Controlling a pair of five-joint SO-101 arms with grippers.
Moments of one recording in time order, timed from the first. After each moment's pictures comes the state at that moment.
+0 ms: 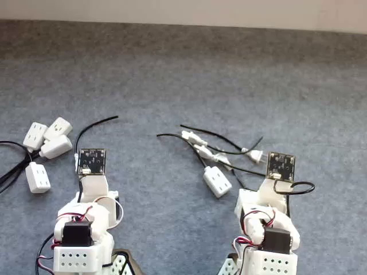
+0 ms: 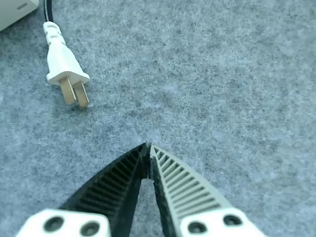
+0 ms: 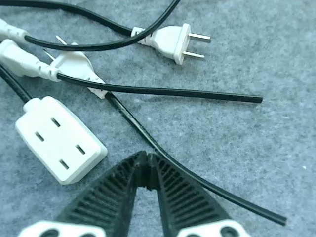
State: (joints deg) left arm -6.3 -104.5 96.0 77.3 2.9; right arm 2.2 -104.6 95.4 71.2 -2.2
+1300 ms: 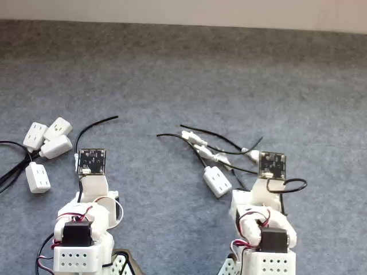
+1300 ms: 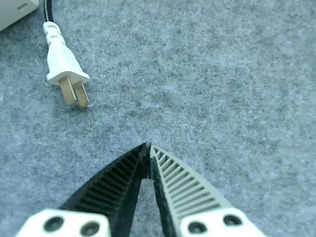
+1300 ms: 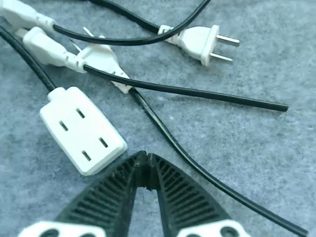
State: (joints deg) left arm -6.3 -104.5 96.0 77.3 2.9; right arm -3.7 -104.6 95.4 71.2 -2.2
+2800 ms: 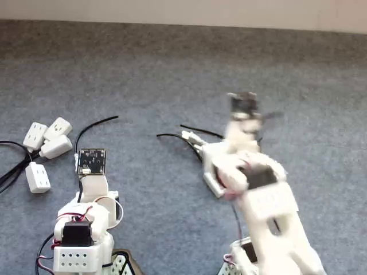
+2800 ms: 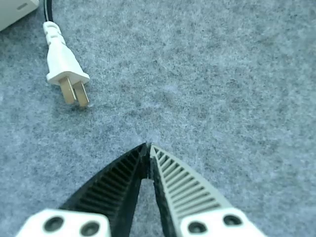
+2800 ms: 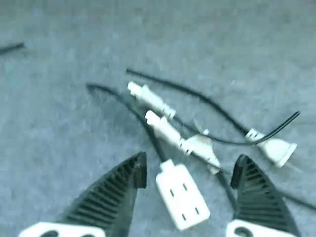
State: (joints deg) left arm -6.3 -104.5 96.0 77.3 2.9; right arm -24.0 -42.3 48.4 58.6 -7.2
